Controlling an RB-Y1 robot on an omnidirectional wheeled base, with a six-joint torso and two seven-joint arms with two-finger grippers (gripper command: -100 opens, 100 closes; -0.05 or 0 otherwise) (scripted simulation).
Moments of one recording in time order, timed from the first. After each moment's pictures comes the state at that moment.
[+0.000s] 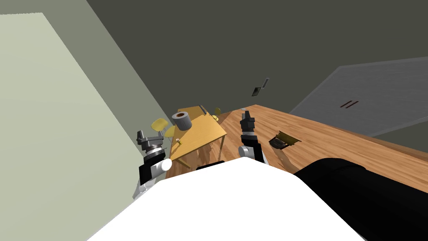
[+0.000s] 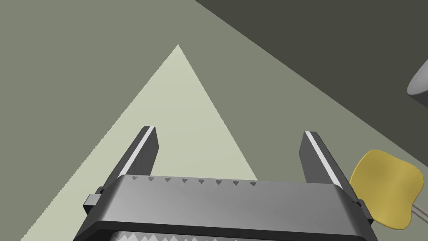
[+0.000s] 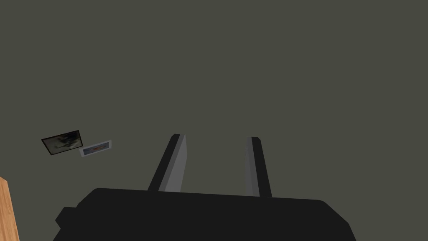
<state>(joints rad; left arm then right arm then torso) 0.26 0.15 0.15 -1.79 0.53 -0.56 0.09 0.48 0.04 -0.05 -2.32 -0.08 -0.38 0.17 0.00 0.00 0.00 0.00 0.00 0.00</state>
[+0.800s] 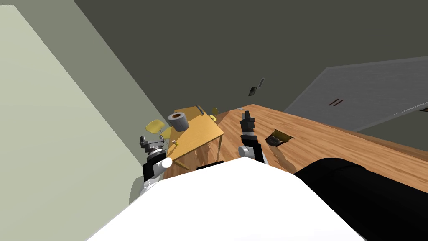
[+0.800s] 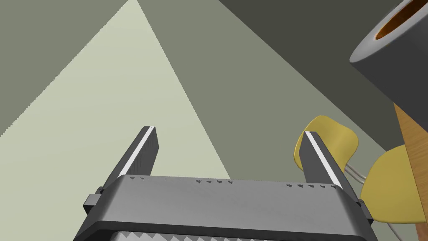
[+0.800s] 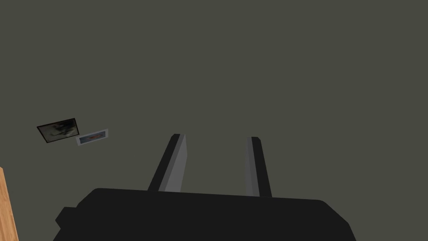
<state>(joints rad) 0.18 0.14 0.20 -1.59 0.66 -0.54 0.12 0.48 0.04 -0.05 -2.32 -0.08 -0.38 0.17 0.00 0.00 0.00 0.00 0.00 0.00</state>
